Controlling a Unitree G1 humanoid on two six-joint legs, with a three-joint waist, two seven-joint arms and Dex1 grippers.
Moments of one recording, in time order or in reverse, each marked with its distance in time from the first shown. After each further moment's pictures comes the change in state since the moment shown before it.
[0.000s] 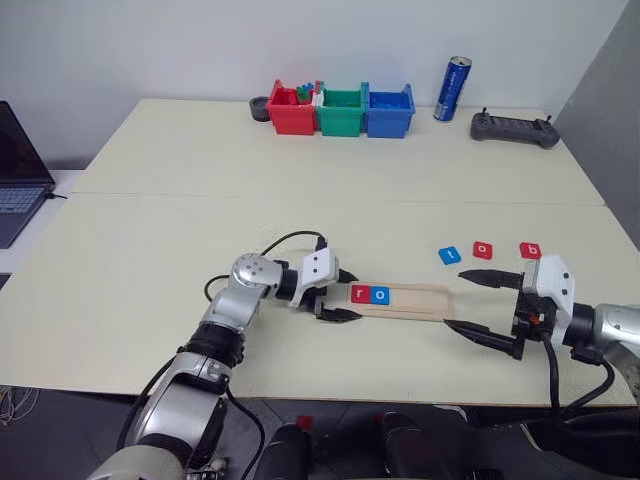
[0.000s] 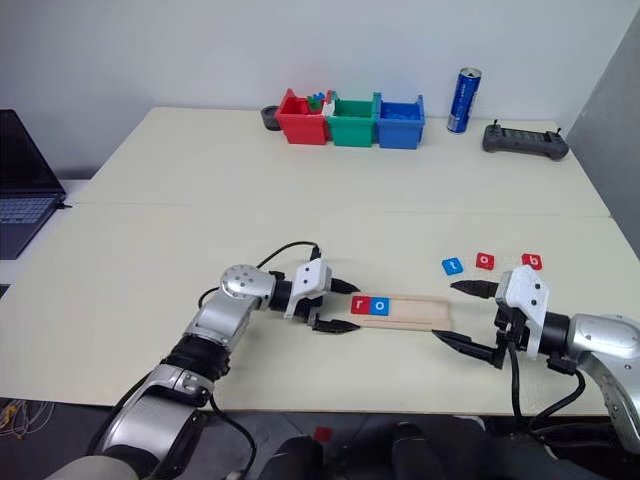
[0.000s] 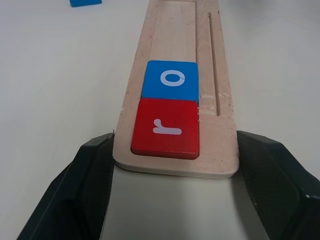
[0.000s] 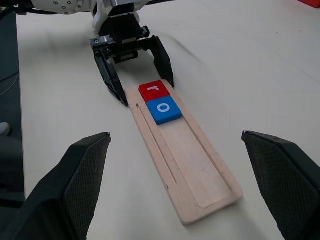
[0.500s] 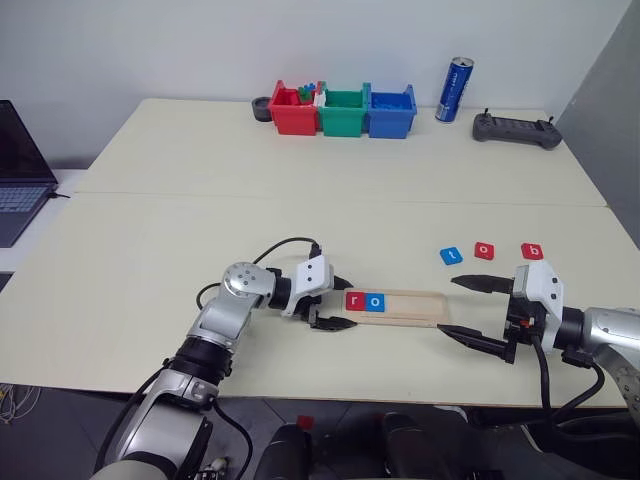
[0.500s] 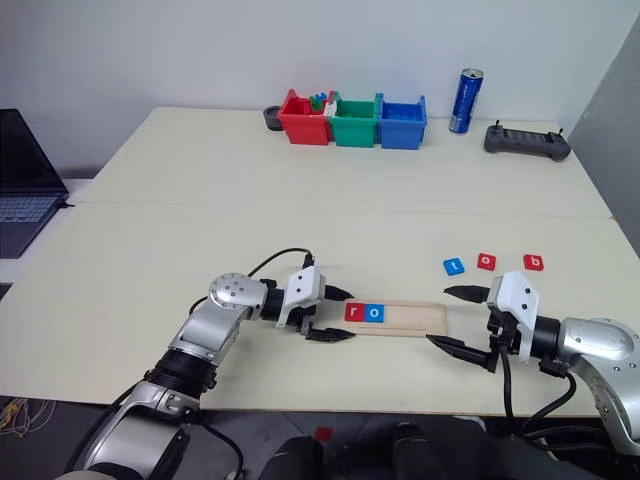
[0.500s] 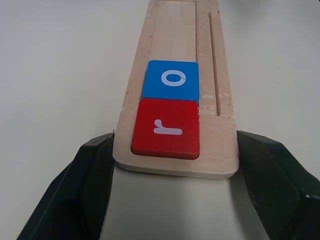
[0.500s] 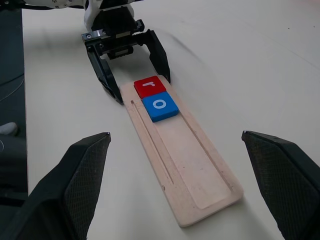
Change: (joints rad) left arm 0.061 0.041 -0.028 -0.138 -0.039 0.076 0.028; right arm -0.005 0.019 0.036 0.010 -0.015 -0.006 -0.003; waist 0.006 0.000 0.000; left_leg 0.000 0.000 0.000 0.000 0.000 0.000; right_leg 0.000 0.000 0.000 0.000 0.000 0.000
